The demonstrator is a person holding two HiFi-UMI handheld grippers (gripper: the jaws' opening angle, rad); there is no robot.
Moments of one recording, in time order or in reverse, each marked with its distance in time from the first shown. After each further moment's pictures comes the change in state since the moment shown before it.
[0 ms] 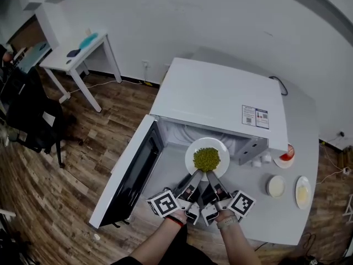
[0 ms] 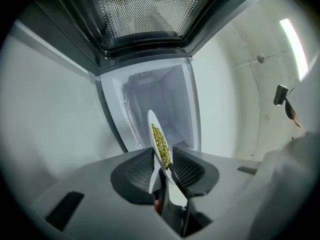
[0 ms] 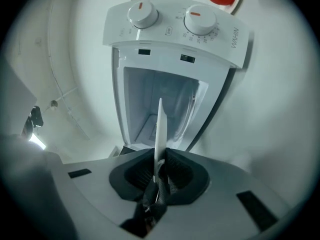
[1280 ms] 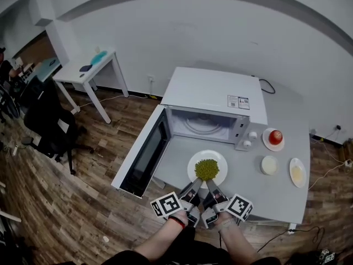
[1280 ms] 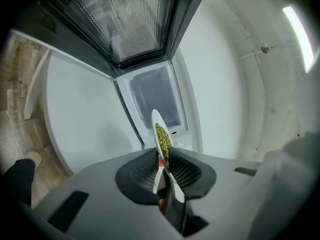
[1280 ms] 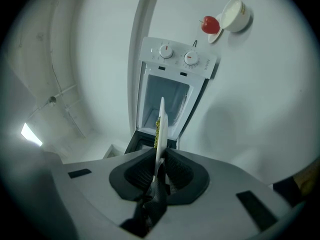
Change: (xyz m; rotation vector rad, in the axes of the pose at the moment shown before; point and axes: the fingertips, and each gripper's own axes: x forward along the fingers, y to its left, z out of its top) left arm -0.102 -0.050 -0.071 -0.010 0.096 0.105; right arm -0.111 0.037 -0.074 0.003 -0.014 -0.113
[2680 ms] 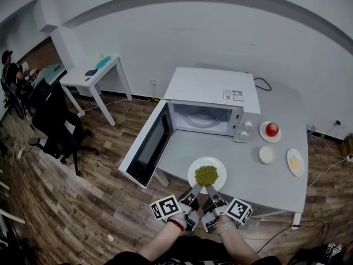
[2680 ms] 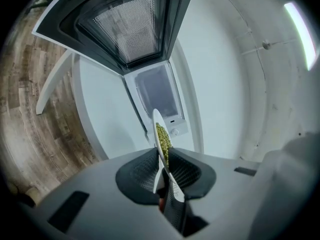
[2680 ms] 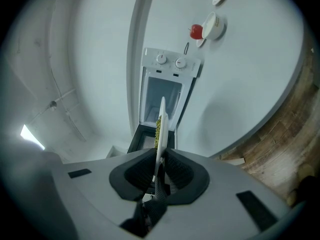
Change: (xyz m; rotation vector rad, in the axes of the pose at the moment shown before) left arm -0.062 -0.013 -0.049 -0.010 0.053 0.041; right arm -0.064 0.005 -0.049 0.056 0.000 -0.010
